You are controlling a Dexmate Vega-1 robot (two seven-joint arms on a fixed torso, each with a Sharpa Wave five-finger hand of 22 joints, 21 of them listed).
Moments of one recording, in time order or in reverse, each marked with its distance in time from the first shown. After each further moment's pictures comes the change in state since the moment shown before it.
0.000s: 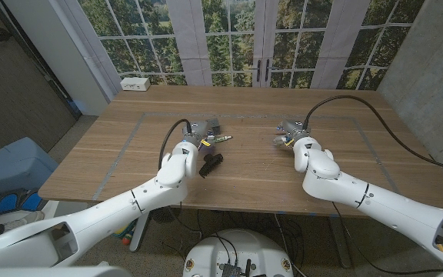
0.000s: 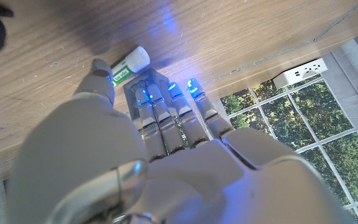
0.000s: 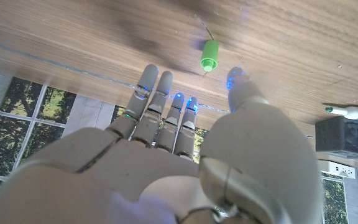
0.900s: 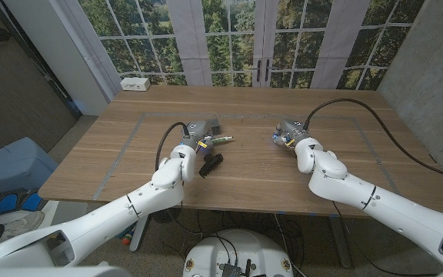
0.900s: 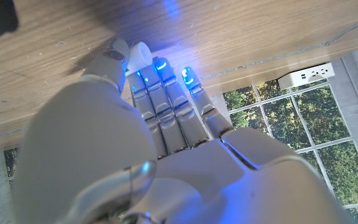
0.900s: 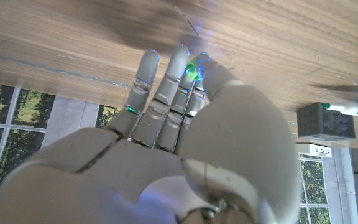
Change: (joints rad) left arm 0.063 -0.009 -0.068 0.009 -0.100 -0.090 0.155; left_hand 0.188 -0.002 0.118 -0.055 0.162 0.317 0.071 0.280 0.049 0.422 0.061 0.178 0.217 0.345 -0.069 0.119 0.070 0.146 -0.065 0.114 0.005; right arm -0.060 -0.002 0.089 0.021 0.053 0.143 -0.033; right_hand 0.294 0.085 0.127 -0.046 0.054 0.369 0.058 0.158 0.034 0.452 -0.025 0.120 0.100 0.437 -0.101 0.205 0.148 0.207 -0.045 0.179 0.009
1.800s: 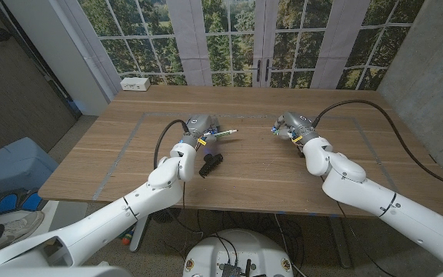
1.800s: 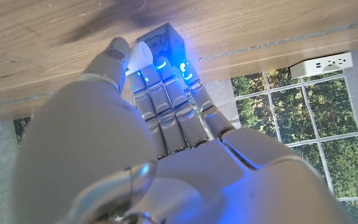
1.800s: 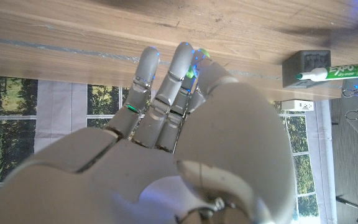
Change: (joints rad) left arm 0.051 -0.011 -0.079 -0.029 -0.018 -0.078 0.049; left_hand 0.007 -0.007 0.007 -0.001 0.008 -0.009 0.002 0.035 -0.001 -0.005 0.012 0.039 -0.012 0.019 -0.008 0.005 0.000 0.096 -0.002 0.026 0.005; right arm -0.115 -0.039 0.146 -0.073 0.100 0.178 -0.130; right_hand 0.075 0.029 -0.037 -0.007 -0.006 0.149 0.019 0.076 0.005 0.032 0.003 0.113 -0.091 0.123 -0.051 0.114 0.001 0.091 -0.007 0.014 0.005
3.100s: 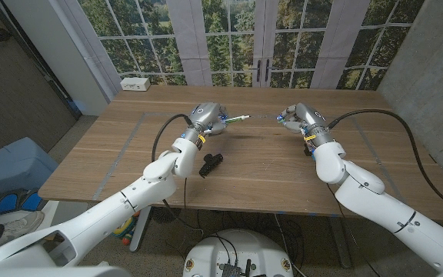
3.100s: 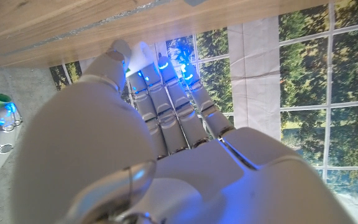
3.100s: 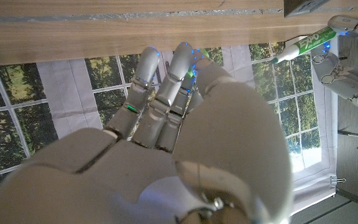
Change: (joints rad) left arm 0.003 -0.019 -0.068 0.088 0.008 -0.349 0.200; left_hand -0.014 0.014 0.022 -0.003 -0.010 -0.022 0.010 0.047 -0.017 -0.004 0.004 0.027 -0.044 -0.018 0.009 0.071 0.078 0.054 -0.005 -0.051 0.012; right arm -0.217 0.023 0.236 -0.076 0.100 0.189 -0.193; right_hand 0.017 0.006 -0.025 0.000 -0.010 0.010 0.011 0.011 0.000 -0.005 -0.005 0.018 0.000 0.000 0.000 0.018 -0.025 0.009 -0.002 -0.006 0.005
